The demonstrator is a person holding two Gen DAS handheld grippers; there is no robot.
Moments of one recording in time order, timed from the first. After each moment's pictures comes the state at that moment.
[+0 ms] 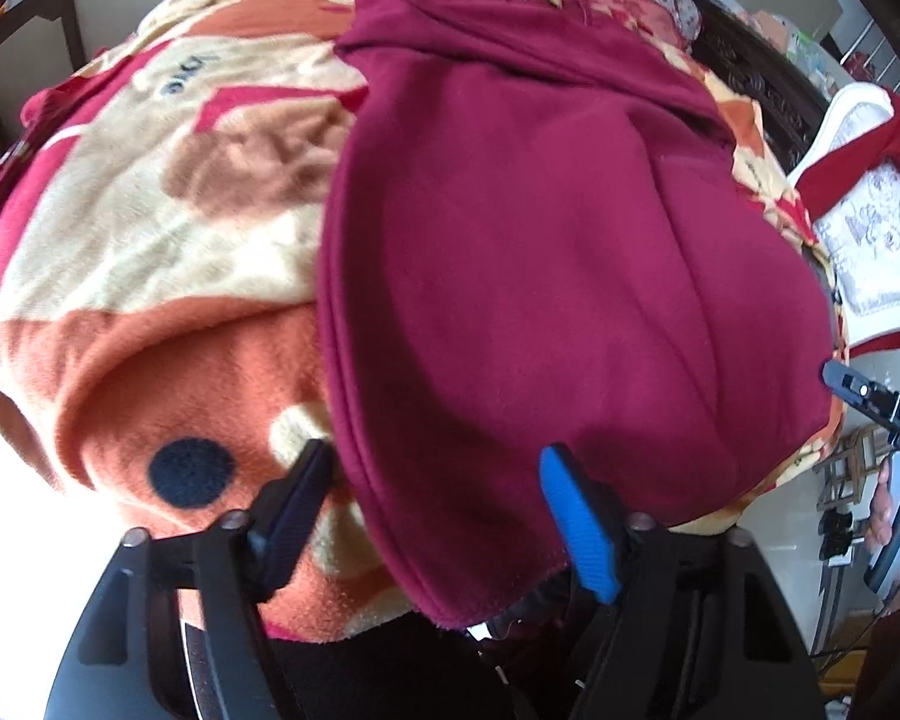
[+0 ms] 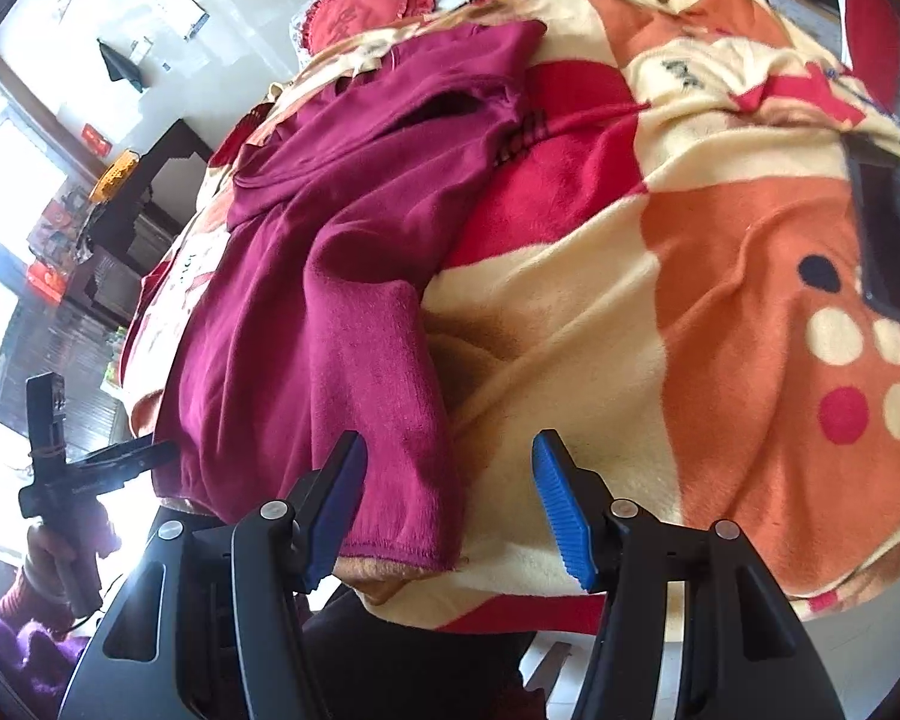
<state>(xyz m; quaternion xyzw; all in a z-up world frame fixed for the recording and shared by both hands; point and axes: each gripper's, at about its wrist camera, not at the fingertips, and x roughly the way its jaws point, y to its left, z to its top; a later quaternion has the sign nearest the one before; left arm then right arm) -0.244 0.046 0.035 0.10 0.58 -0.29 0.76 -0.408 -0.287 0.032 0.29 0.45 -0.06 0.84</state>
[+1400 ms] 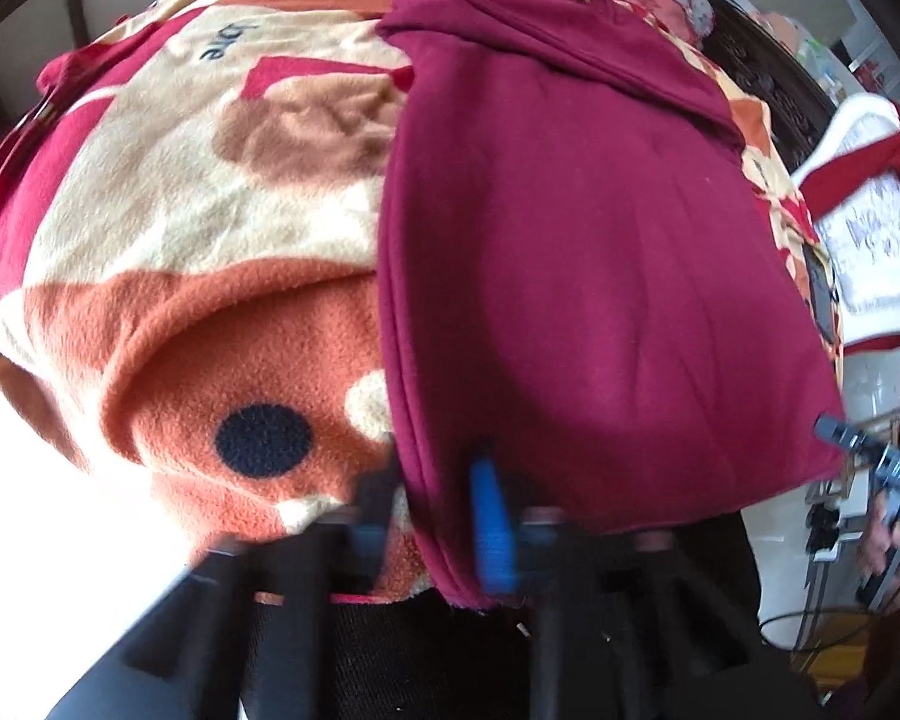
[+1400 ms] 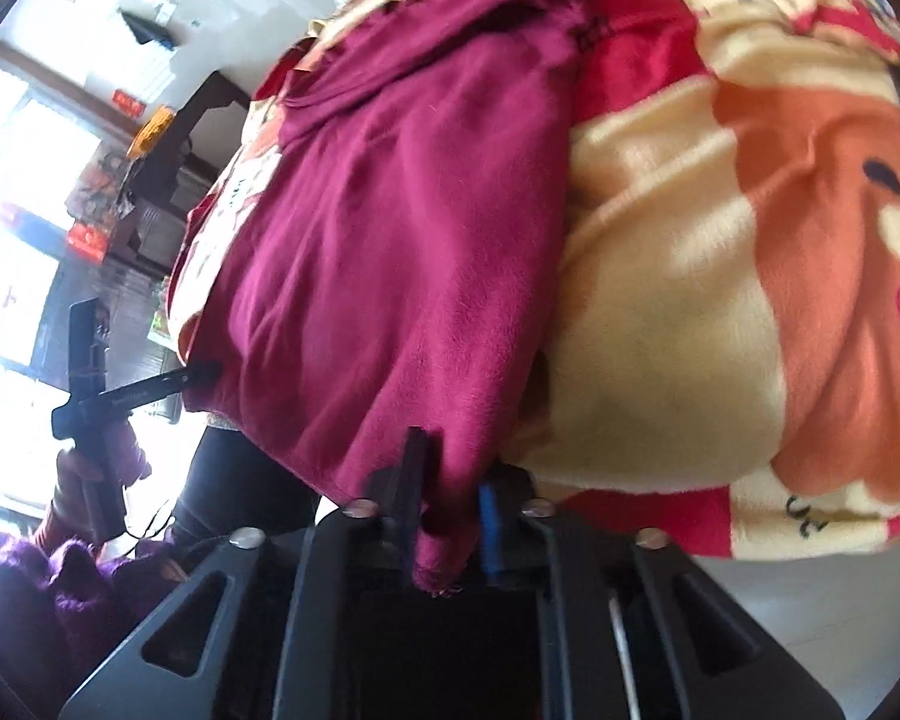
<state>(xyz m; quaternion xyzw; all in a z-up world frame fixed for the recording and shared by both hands) -0.232 0.075 0.042 0.09 0.60 -0.30 0.74 -0.417 -0.253 0.022 0.31 0.49 0.02 0.82</state>
